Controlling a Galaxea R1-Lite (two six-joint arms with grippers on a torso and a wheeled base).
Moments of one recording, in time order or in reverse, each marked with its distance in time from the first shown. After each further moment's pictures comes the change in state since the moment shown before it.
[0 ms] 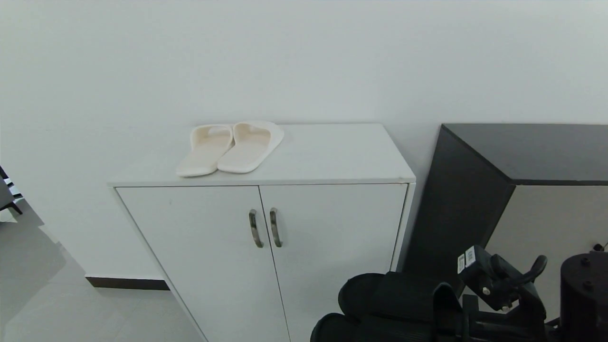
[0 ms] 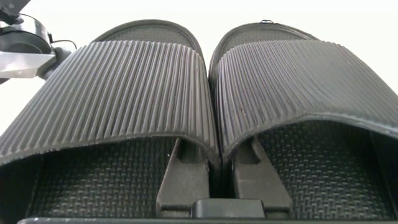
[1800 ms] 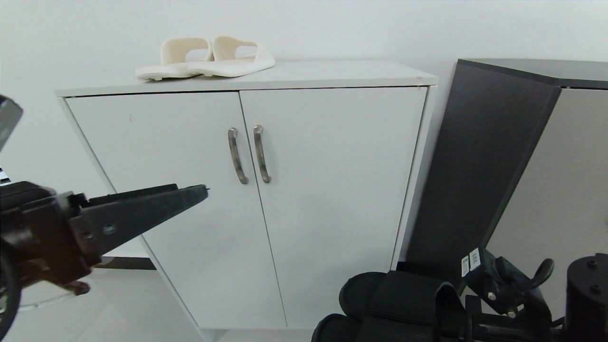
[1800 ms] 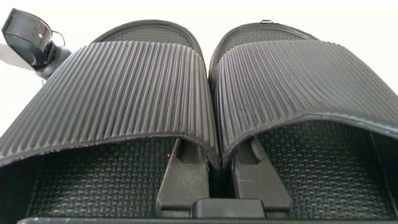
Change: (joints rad) left arm -0.447 1.038 -0.689 -0.270 -0.219 -0.387; right arm 0.006 -0.010 0.011 -0.013 -0.010 -0.021
